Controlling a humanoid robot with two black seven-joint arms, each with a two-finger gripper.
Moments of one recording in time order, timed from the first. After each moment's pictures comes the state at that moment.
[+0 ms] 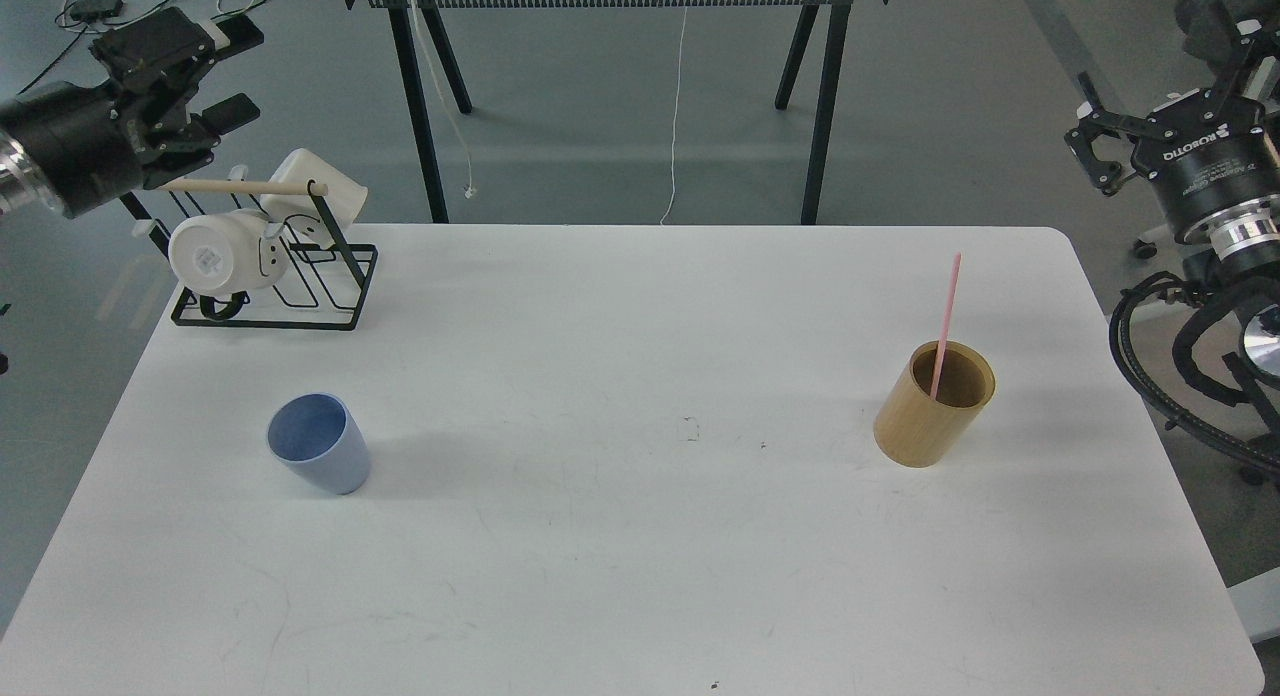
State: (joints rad) left arm -0.81 0.95 -0.61 -1.07 0.94 -0.49 -0.41; right arm 0.60 -0.52 1.13 0.85 0.10 0.49 0.16
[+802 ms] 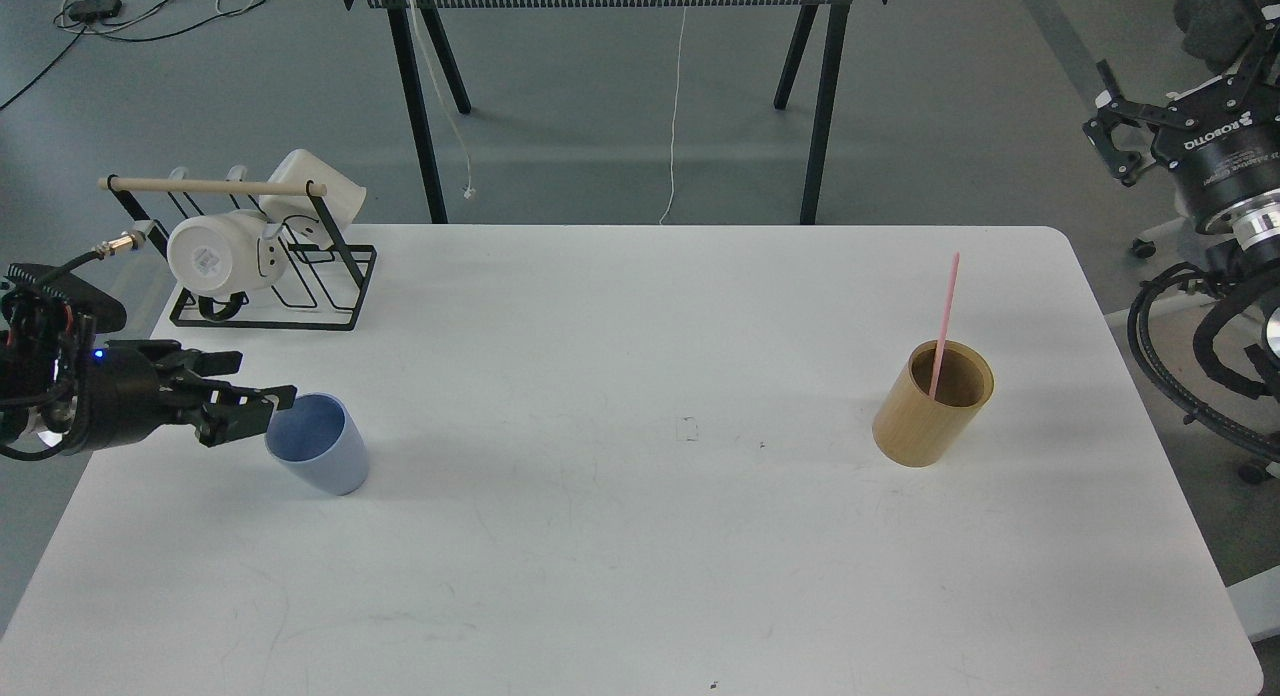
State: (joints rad) left arm -0.62 1.05 -0.41 -1.24 1.91 -0.21 -0.41; right arm 0.61 -0.54 1.13 0.86 0.10 0.49 0.15
